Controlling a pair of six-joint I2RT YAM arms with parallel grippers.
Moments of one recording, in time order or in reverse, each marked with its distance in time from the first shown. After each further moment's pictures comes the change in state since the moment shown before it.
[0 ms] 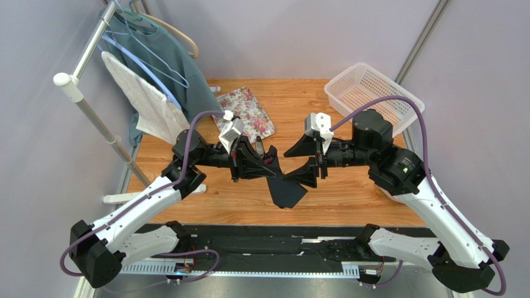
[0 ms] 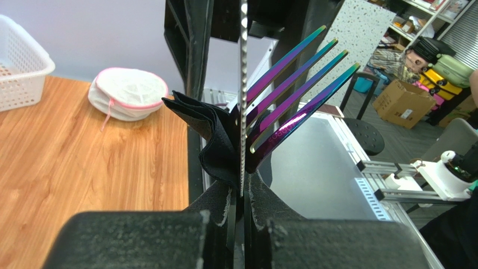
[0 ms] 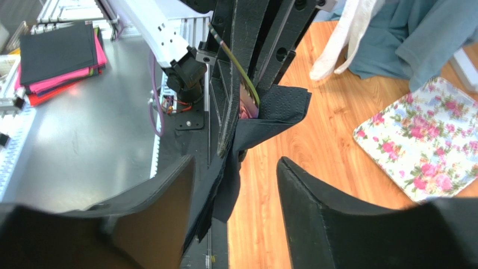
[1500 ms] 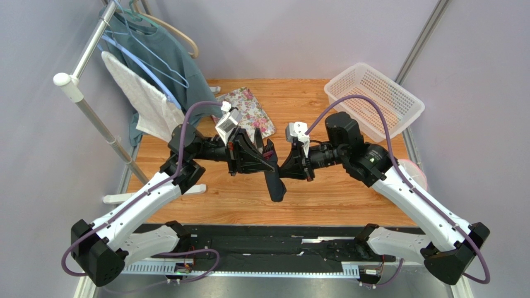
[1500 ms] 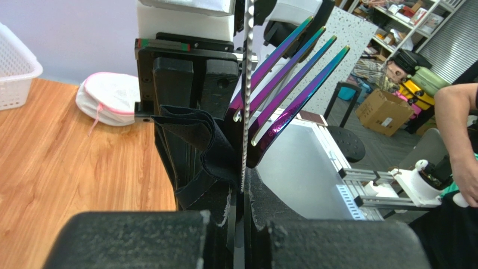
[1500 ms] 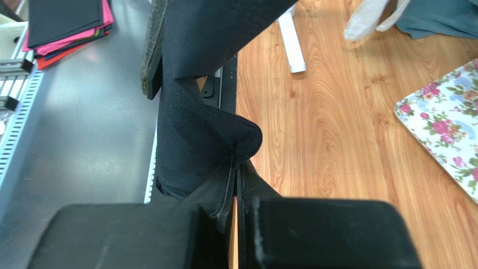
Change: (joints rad) left arm 0.034 0.022 0.064 0.017 0.042 -0.115; right arm -0.052 0.082 -0.179 0.069 -0.117 -0.082
